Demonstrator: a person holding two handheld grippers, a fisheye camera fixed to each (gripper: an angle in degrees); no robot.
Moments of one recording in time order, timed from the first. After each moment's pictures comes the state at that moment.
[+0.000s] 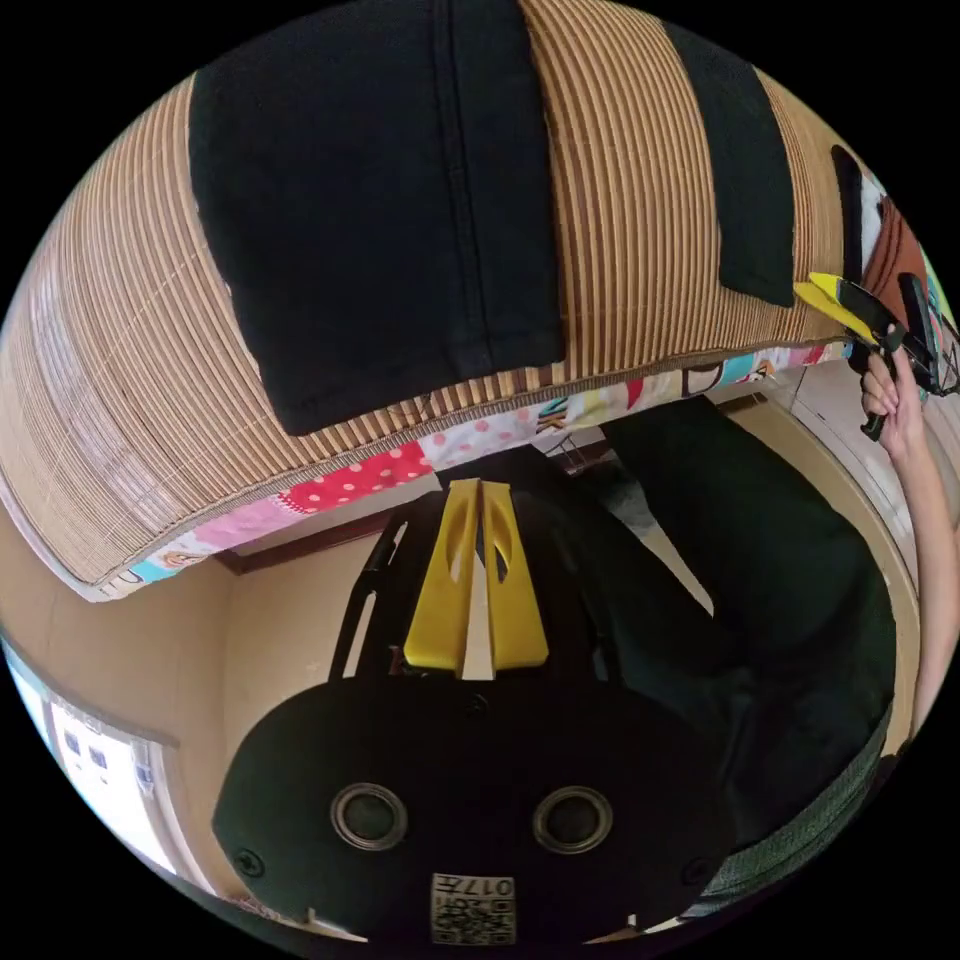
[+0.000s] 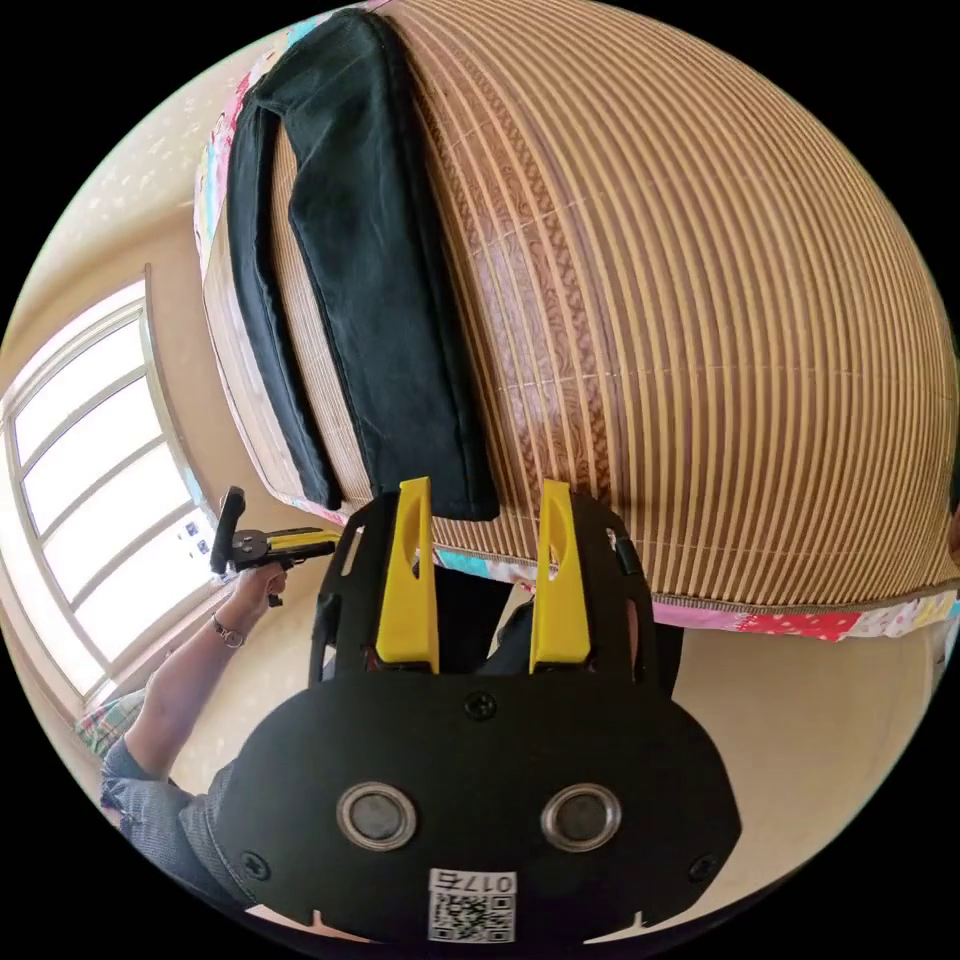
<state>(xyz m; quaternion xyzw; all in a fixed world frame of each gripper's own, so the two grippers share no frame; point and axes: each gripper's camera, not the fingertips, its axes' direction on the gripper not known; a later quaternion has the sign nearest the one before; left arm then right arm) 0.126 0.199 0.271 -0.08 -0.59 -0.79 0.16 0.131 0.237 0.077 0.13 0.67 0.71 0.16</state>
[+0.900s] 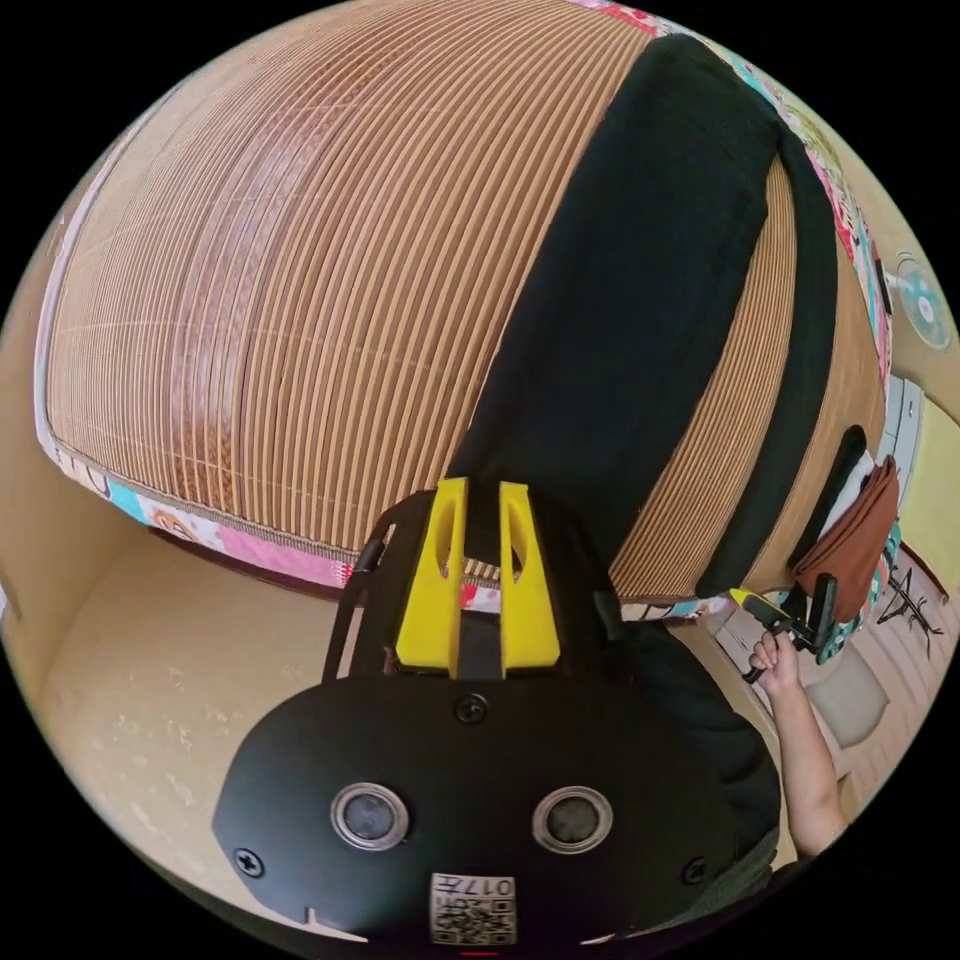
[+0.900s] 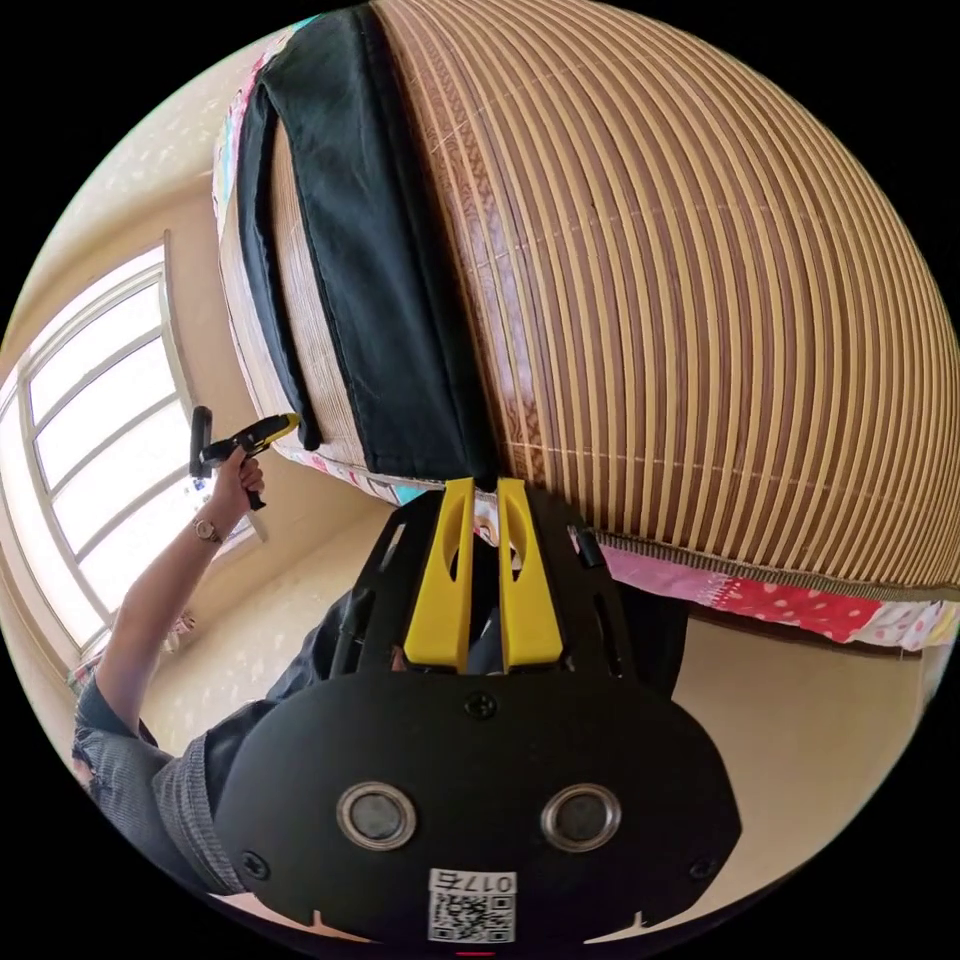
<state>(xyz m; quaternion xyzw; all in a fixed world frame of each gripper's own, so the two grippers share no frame) 0.219 0.190 0.202 0.17 -0.73 -0.66 0.05 0.069 0.241 0.159 0.12 0.64 0.73 0.21</state>
